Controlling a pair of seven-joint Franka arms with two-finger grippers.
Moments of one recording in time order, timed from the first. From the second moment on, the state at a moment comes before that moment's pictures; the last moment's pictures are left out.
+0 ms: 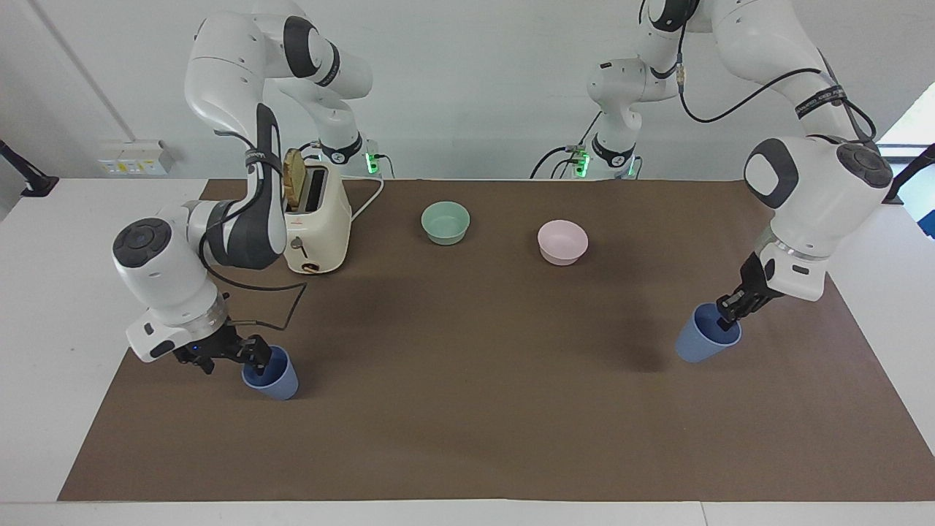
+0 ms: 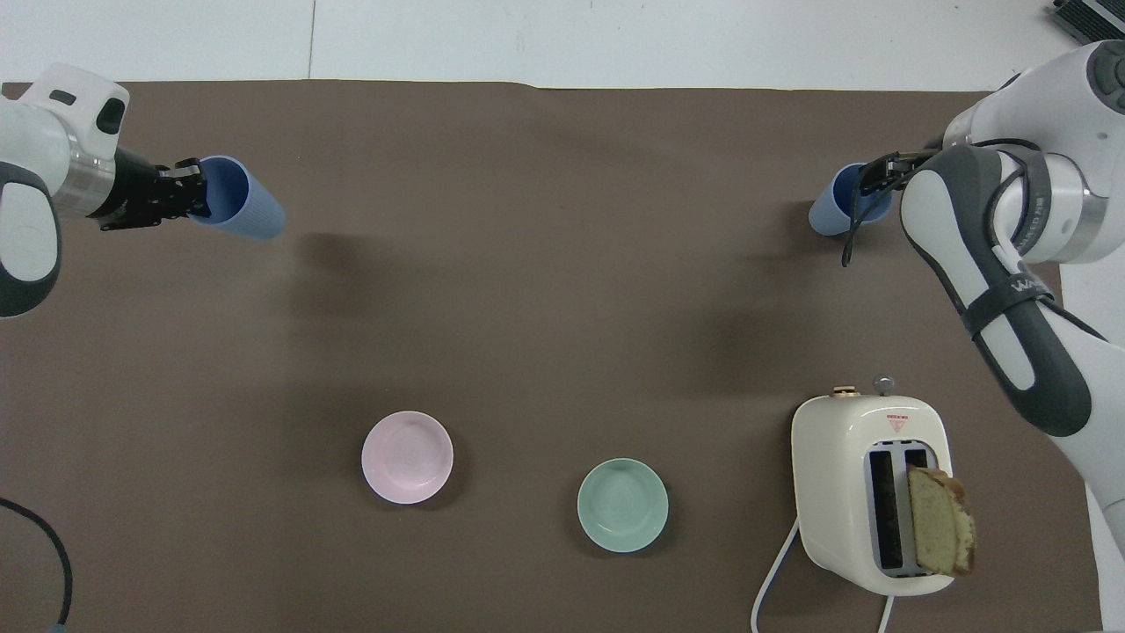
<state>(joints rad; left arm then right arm) 0.00 0.28 -0.06 -1.62 -0.09 2.04 -0.37 -0.07 0.59 0.00 -1.40 -0.03 2.08 -0.03</state>
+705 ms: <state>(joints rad) -0.41 0.32 -0.07 -1.62 -0.02 2.06 -0.80 -0.07 0.58 0.00 -1.41 -0.01 2.08 -0.03</state>
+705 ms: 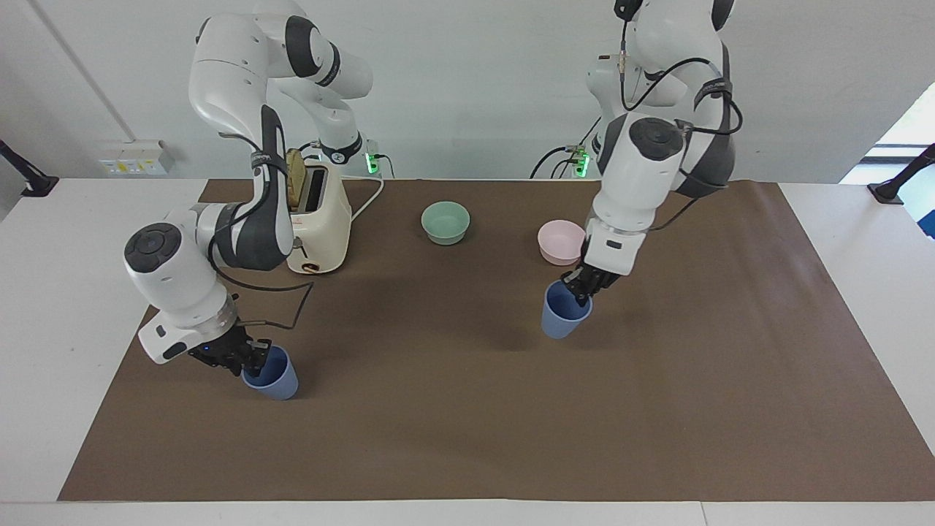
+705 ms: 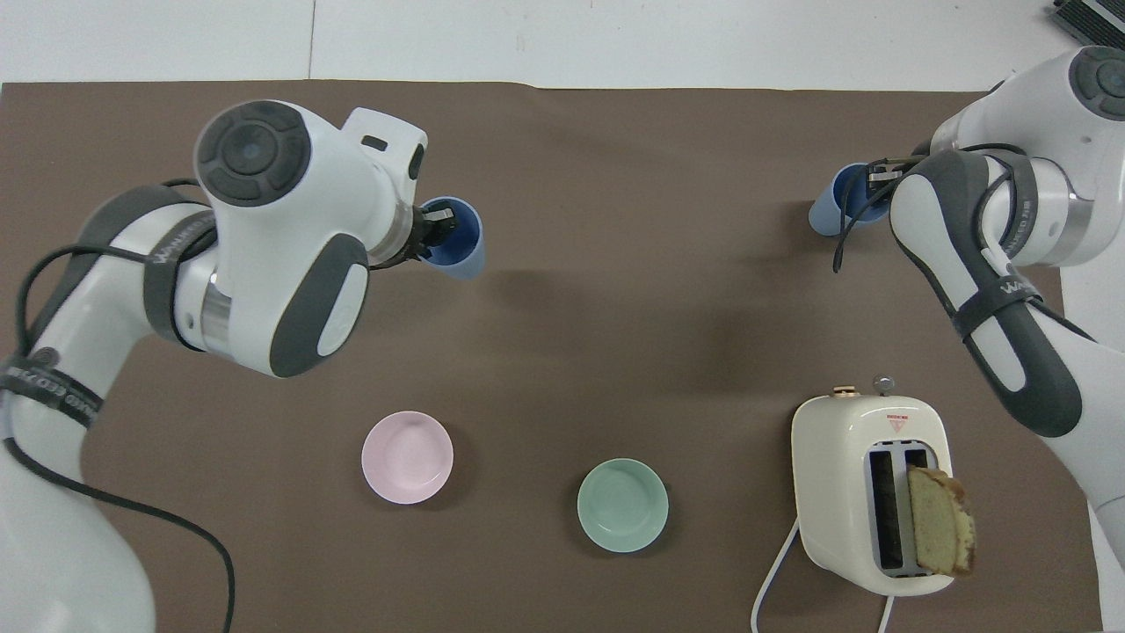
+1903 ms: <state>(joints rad) -0.55 0.45 -0.06 -1.63 0.01 2.17 -0.85 -0.05 0.25 0.02 -1.40 0.01 1.79 0.00</state>
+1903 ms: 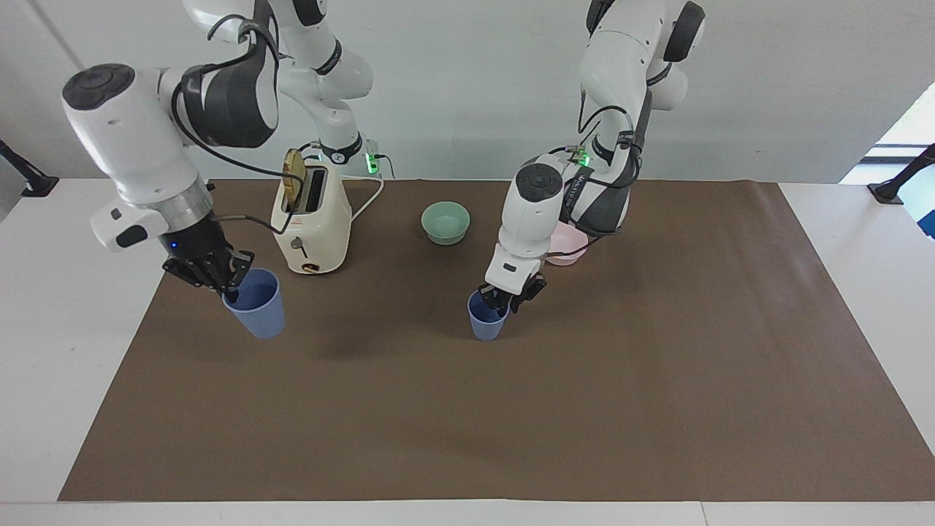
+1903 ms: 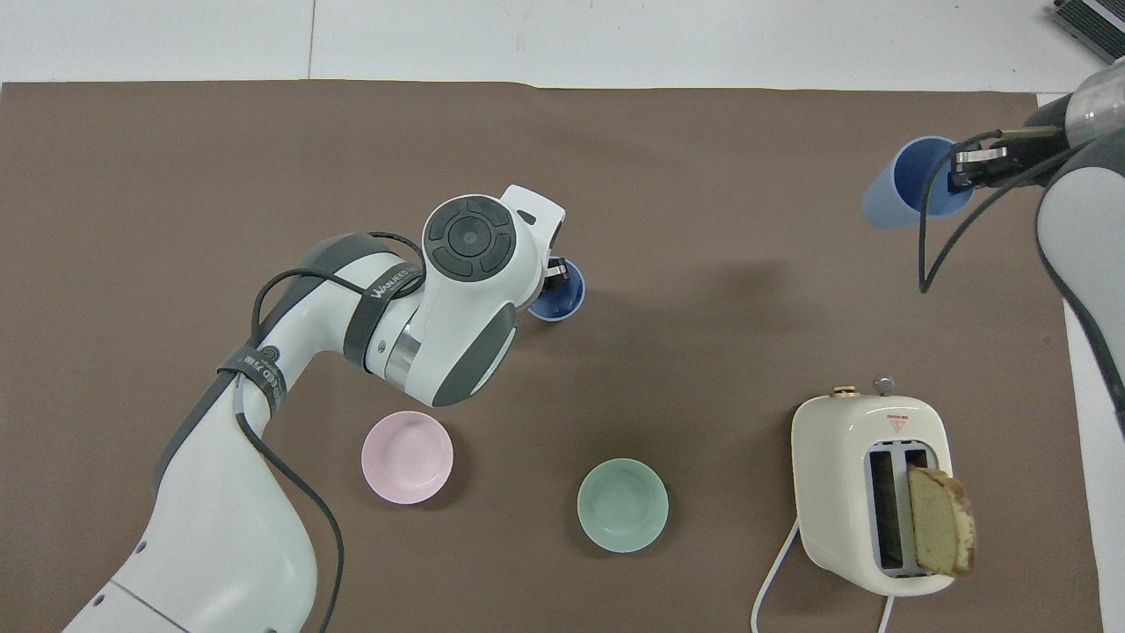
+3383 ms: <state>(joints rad) -0.22 0.07 -0.01 -1.64 0.02 1.69 -0.26 0.47 0.31 0.04 -1.44 0.01 1.91 0.58</state>
